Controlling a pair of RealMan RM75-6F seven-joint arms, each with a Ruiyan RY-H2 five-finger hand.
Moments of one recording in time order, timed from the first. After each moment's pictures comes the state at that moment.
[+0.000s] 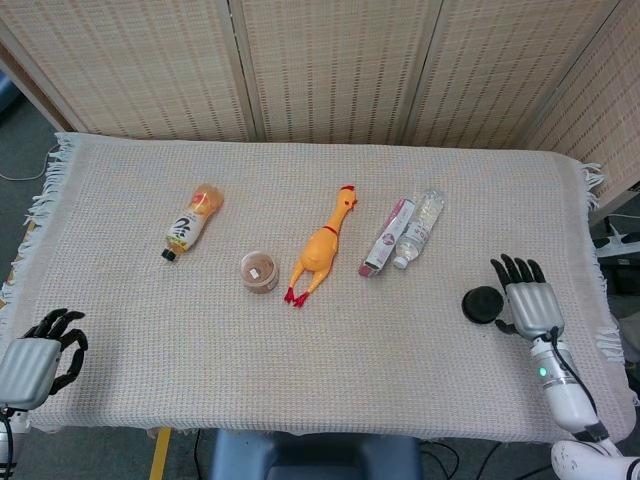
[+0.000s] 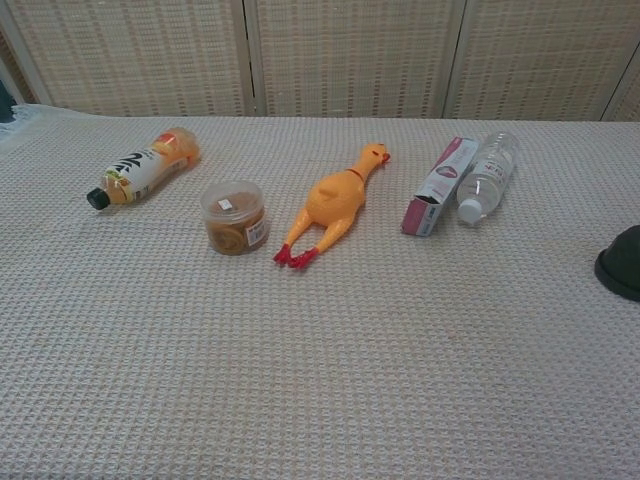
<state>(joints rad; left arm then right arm) -0.13 -1.13 0.00 -1.56 1.55 1.44 0.08 0.42 -1.27 0.03 -1.51 -1.09 1.17 -0.36</state>
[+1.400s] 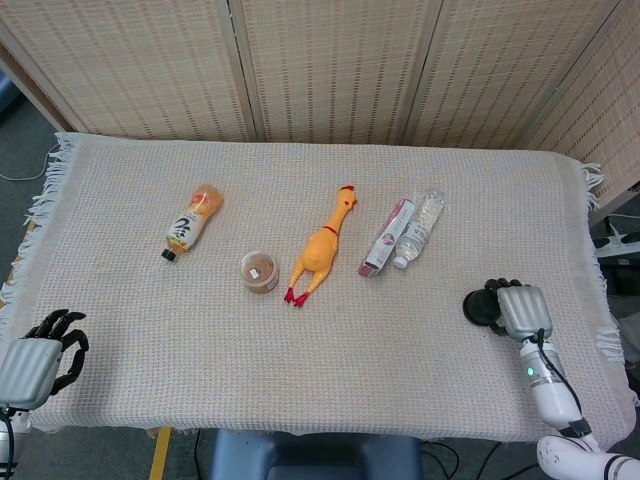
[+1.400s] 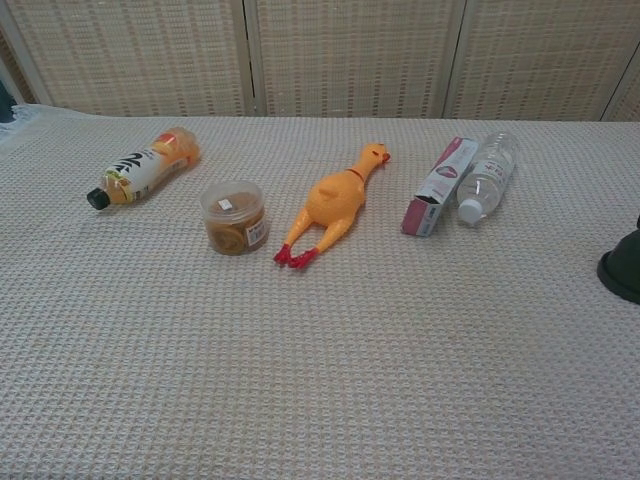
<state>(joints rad) -0.13 -1.13 0.00 -1.56 1.55 1.44 0.08 0.39 -1.39 0.08 -1.36 -1.12 1.10 -0.40</state>
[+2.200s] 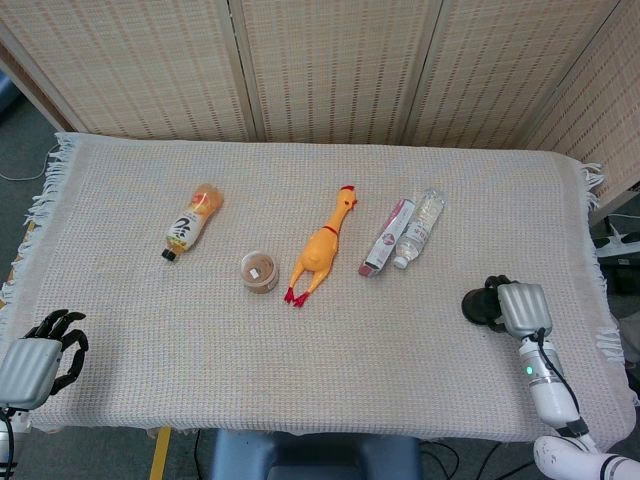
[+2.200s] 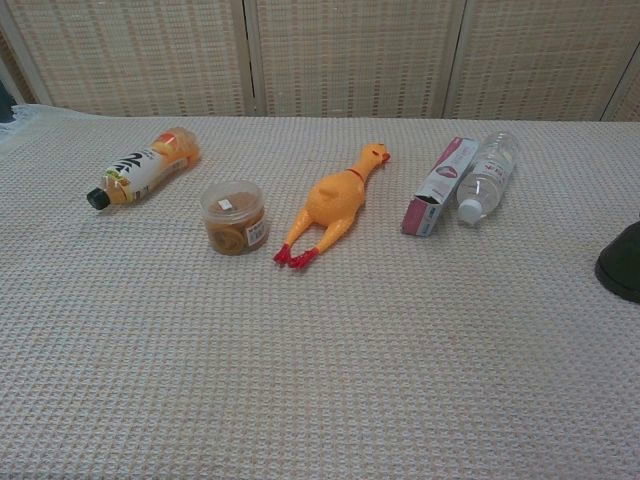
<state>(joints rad) -0.13 -1.12 0.00 -1.56 1.55 1.43 0.08 0.38 -1.40 0.11 -1.34 -1.15 1.15 -0.36</state>
